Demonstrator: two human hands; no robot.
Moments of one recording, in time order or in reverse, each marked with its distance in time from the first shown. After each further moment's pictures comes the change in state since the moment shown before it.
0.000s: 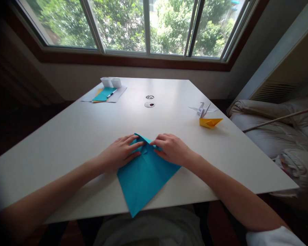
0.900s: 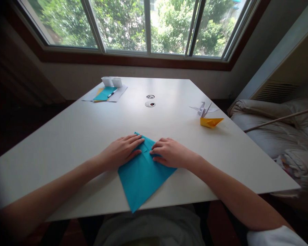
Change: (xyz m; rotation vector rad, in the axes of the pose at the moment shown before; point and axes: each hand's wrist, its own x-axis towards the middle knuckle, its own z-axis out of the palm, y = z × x) left_hand 0.004 0.000 -0.002 0.003 0.019 0.023; right_hand 0.000 -0.001 0.006 0.004 -0.171 -0.173
